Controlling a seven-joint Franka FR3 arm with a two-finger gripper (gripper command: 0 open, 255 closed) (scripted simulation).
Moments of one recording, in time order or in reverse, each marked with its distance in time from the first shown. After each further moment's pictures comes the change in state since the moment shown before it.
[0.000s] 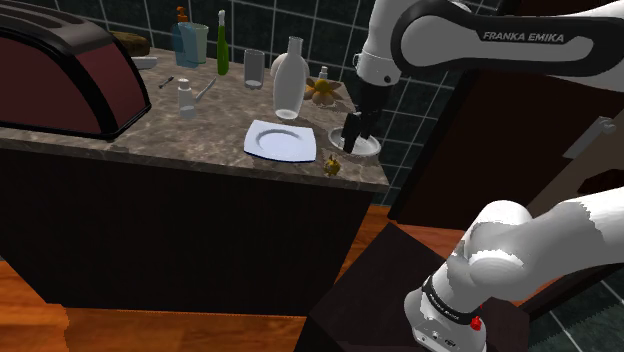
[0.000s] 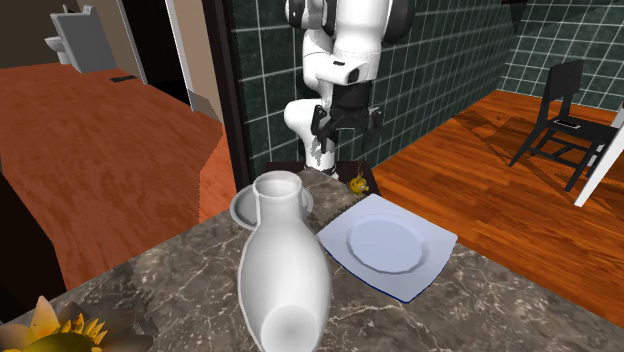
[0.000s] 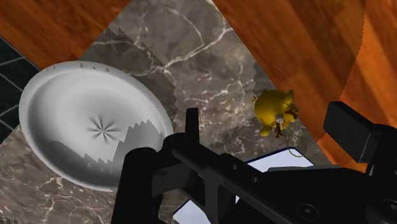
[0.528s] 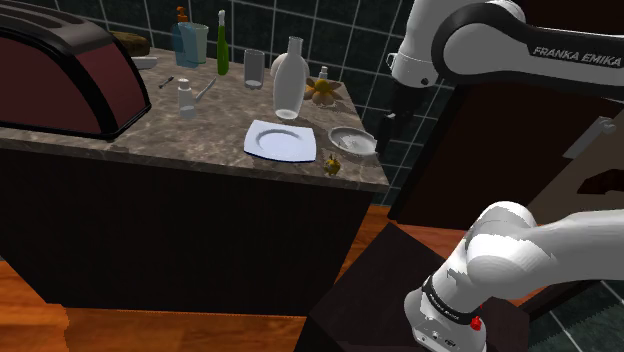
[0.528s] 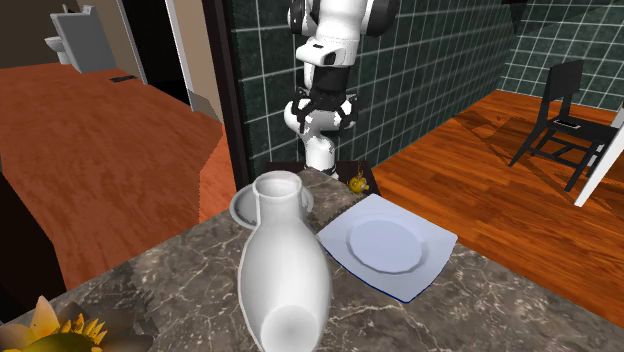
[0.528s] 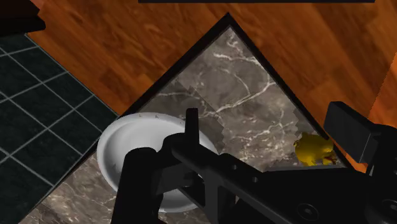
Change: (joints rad) arm -0.048 -0.201 -0.013 -0.095 -0.088 -0.105 -0.008
